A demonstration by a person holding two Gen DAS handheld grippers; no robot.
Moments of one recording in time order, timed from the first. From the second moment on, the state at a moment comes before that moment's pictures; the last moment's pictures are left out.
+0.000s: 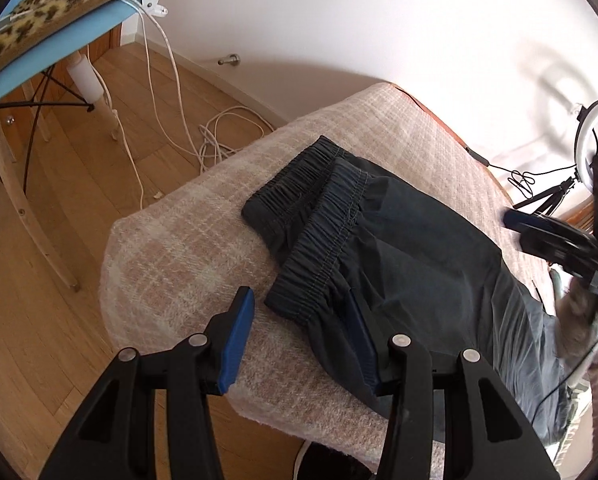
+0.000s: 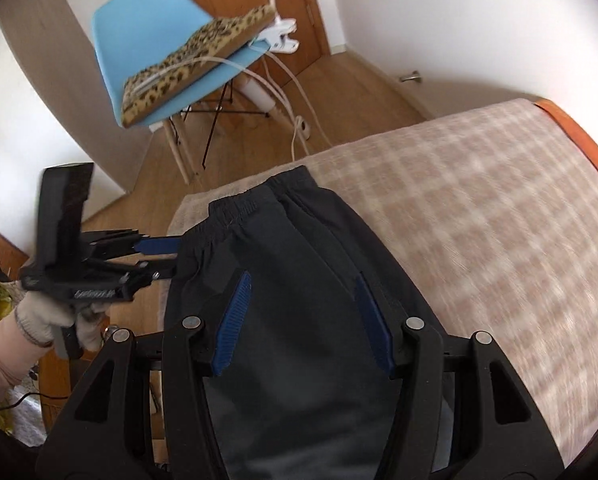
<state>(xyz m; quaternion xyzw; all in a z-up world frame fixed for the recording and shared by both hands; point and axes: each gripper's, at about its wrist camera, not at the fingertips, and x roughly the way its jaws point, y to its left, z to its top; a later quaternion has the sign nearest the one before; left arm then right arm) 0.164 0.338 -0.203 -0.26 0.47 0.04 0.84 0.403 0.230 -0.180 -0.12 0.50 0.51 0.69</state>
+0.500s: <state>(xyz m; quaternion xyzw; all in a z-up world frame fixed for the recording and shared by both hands) 0.155 0.337 -0.193 -0.24 0.44 0.03 0.86 0.390 0.273 -0.185 -0.16 0.48 0.54 0.67</state>
